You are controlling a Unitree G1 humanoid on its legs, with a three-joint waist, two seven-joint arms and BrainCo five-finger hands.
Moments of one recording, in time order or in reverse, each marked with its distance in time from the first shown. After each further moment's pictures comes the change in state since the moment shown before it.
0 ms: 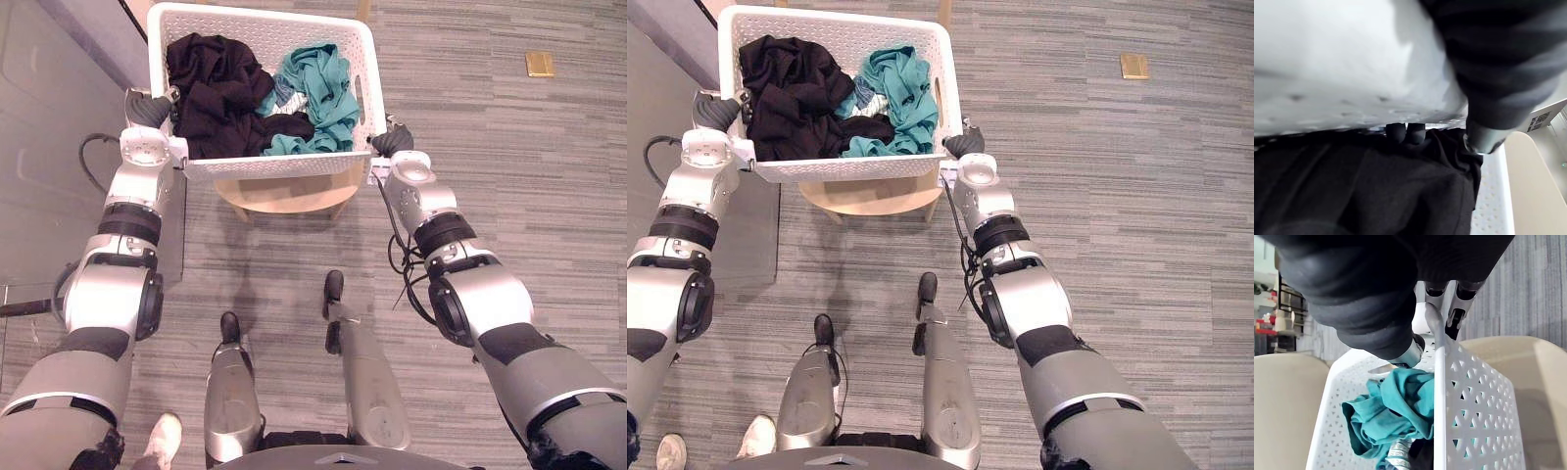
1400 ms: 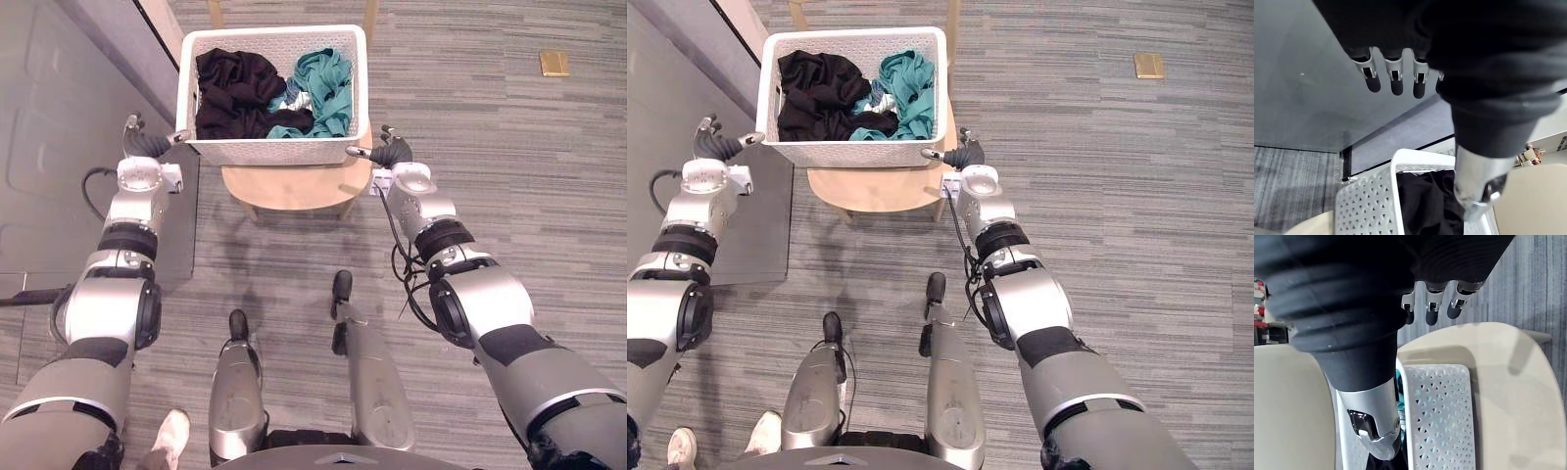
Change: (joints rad) left arm 0.138 0.019 0.057 0.061 -0.034 -0.061 -0.035; right arm 0.064 -0.013 0.036 0.040 0.000 -0.059 0.076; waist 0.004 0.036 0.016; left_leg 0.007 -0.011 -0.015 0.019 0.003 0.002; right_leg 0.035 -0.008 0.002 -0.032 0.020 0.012
